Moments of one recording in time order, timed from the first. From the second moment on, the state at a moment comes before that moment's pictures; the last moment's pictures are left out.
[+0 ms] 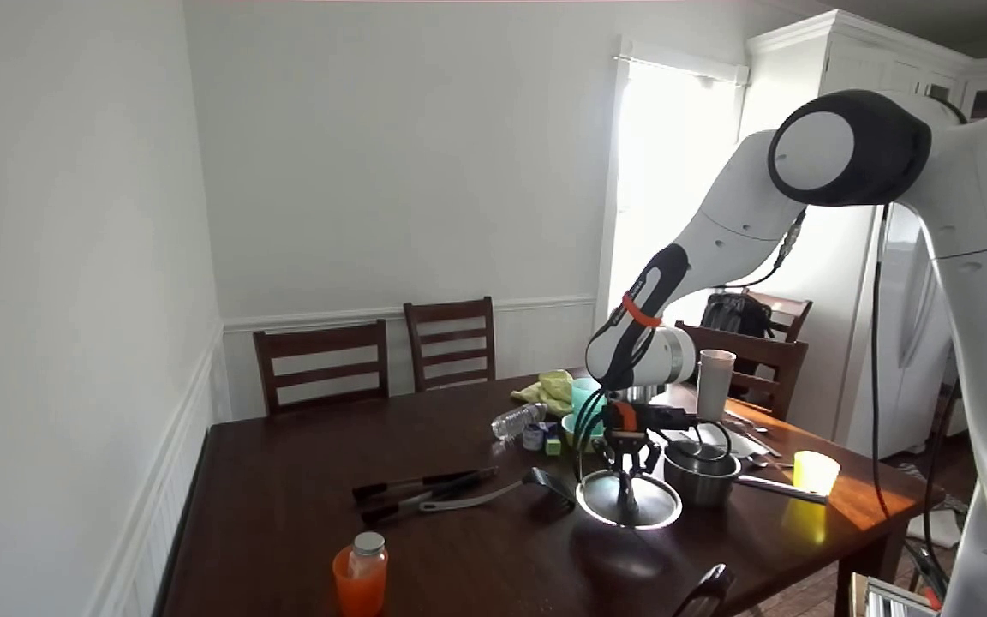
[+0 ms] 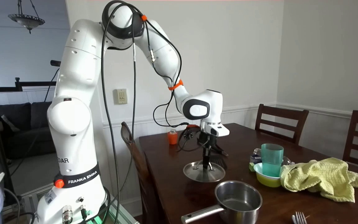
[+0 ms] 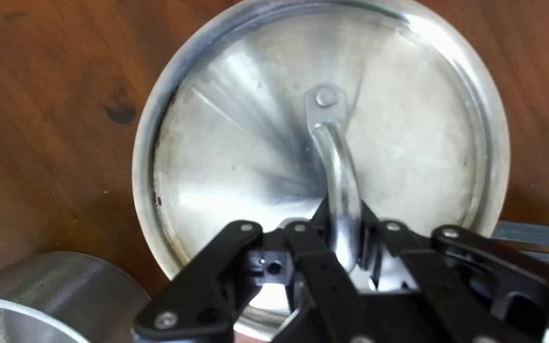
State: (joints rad) arm -0.21 0.35 -0.23 -2.30 0.19 2.54 0.42
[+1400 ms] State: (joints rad) arm -0.36 0.22 -0.36 -2.30 0.20 2.45 0.31
